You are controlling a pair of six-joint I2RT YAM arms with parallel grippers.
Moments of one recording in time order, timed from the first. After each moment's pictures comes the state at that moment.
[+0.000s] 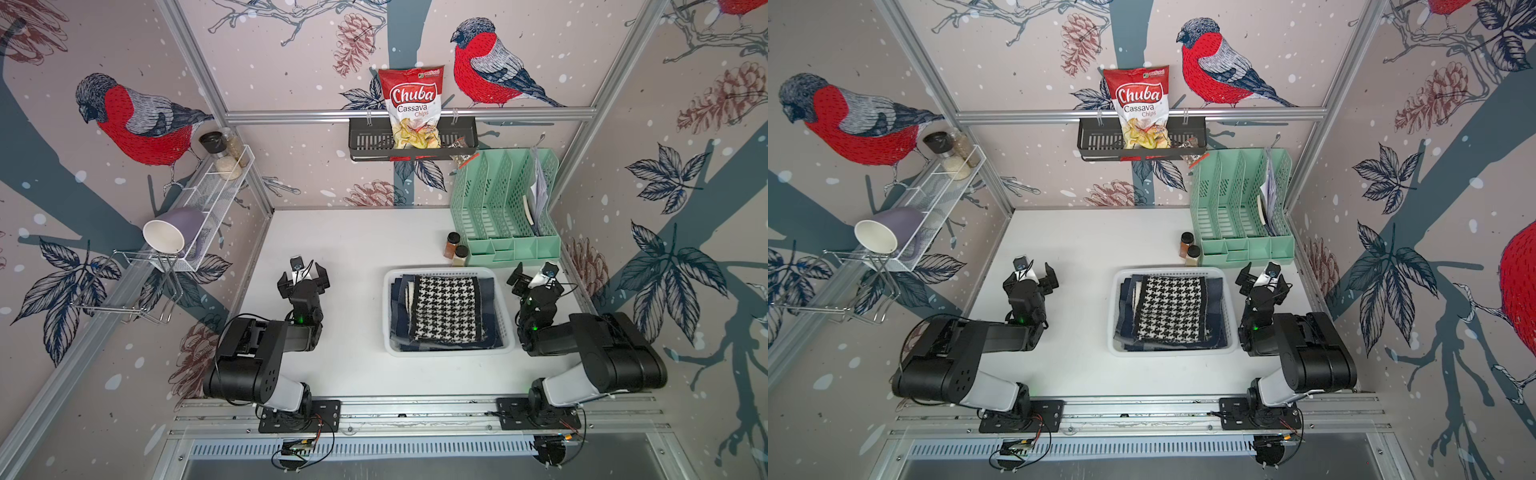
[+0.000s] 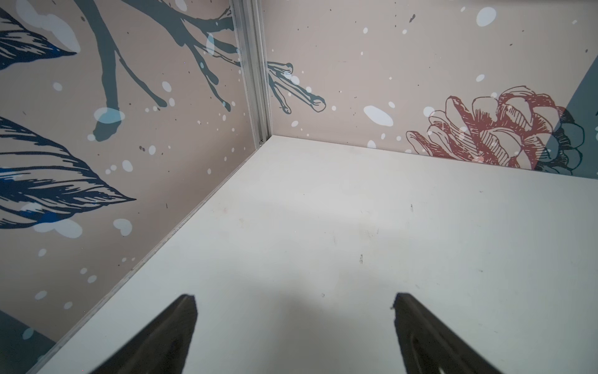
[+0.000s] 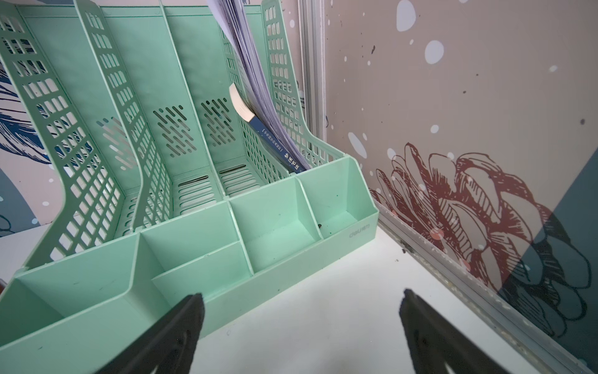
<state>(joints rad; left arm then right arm) -0.10 1.49 0.30 1.00 -0.47 -0.05 0.08 1.52 0.20 1.20 0.43 0.11</state>
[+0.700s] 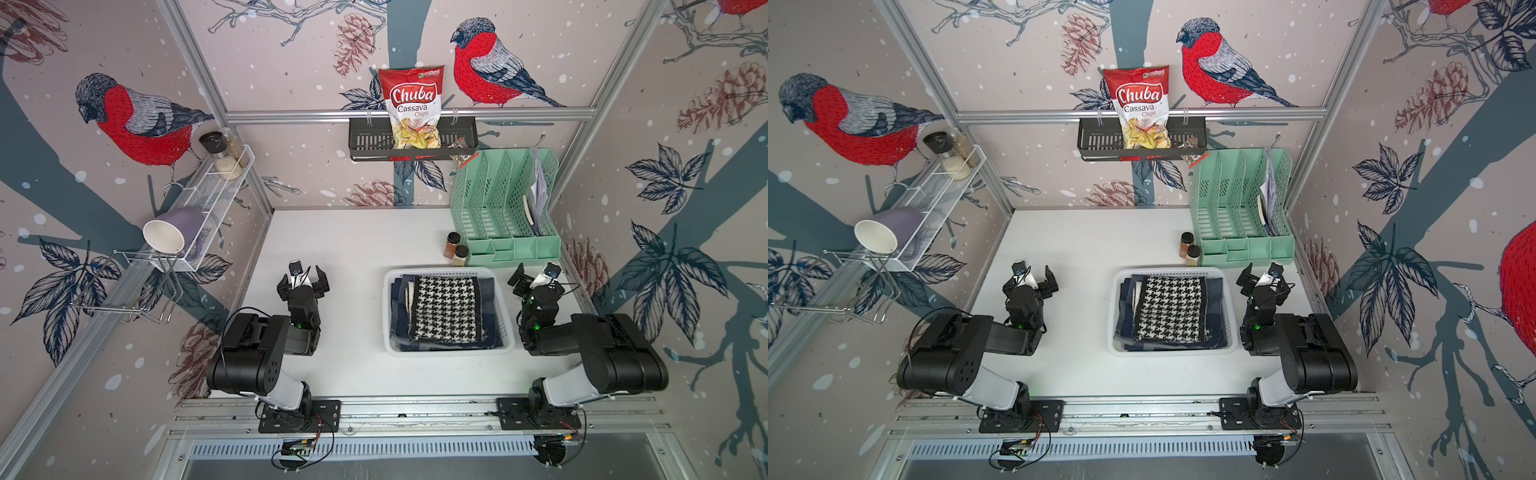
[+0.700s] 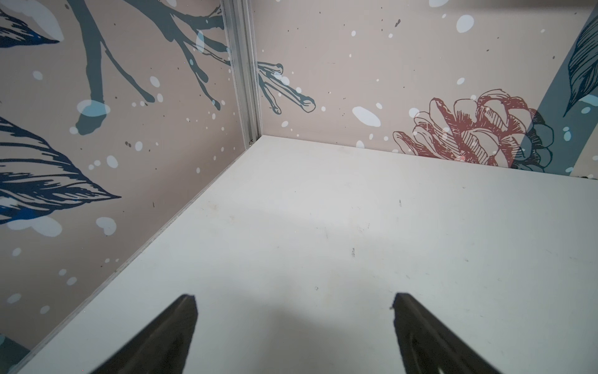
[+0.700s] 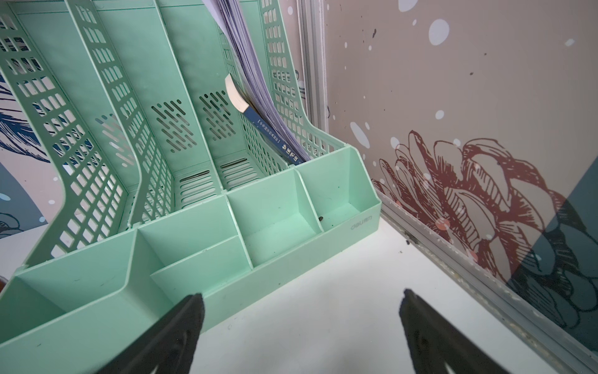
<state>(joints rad) -0.08 1.53 0.24 1.13 -0.39 -0.05 0.06 1.51 0.20 1.17 0.39 0.13</state>
